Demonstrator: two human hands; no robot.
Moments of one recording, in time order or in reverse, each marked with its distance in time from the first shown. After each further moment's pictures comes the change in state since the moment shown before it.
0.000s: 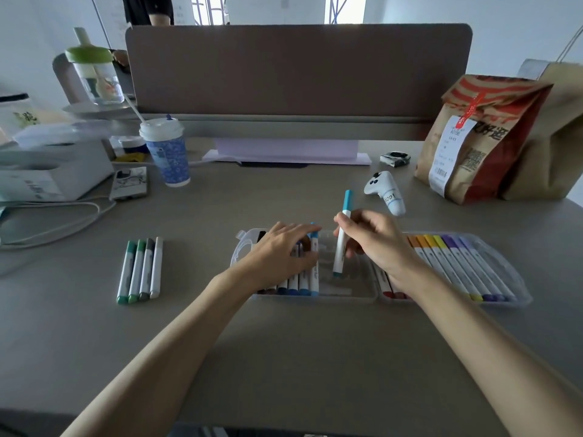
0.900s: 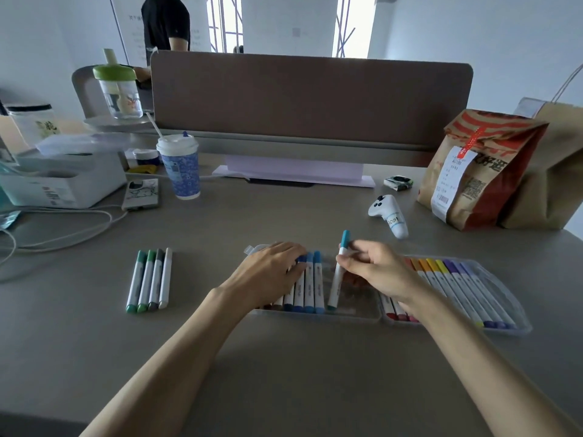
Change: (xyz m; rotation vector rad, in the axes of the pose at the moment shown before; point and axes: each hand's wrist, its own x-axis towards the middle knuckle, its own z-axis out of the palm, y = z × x) left_hand -0.011 -0.013 -0.012 0.200 0.103 0.094; right_hand -0.002 0.000 -0.006 -0.328 -0.163 0.060
